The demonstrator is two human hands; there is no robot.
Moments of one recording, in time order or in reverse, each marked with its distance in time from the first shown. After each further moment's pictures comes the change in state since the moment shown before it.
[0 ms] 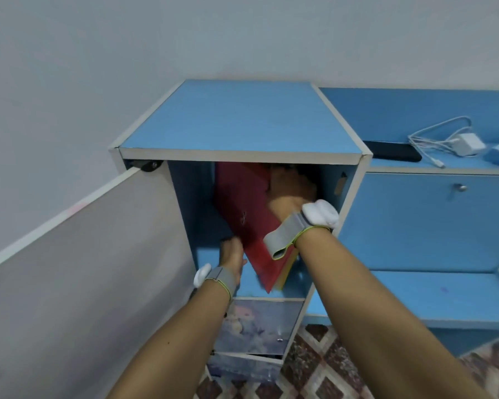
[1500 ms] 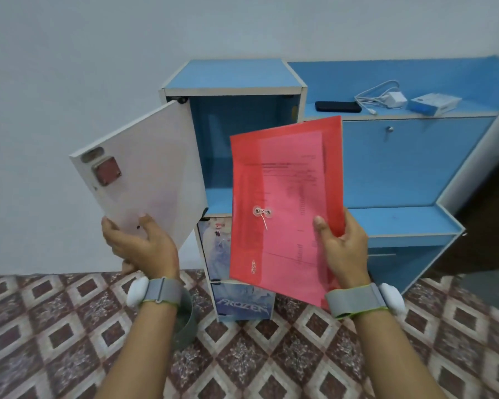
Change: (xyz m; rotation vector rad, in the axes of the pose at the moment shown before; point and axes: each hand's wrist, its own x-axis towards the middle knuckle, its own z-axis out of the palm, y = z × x) left_hand -0.293 -0.023 -0.172 0.020 0.774 0.876; right_hand -0.333 0.103 0.016 0.964 0.466 0.128
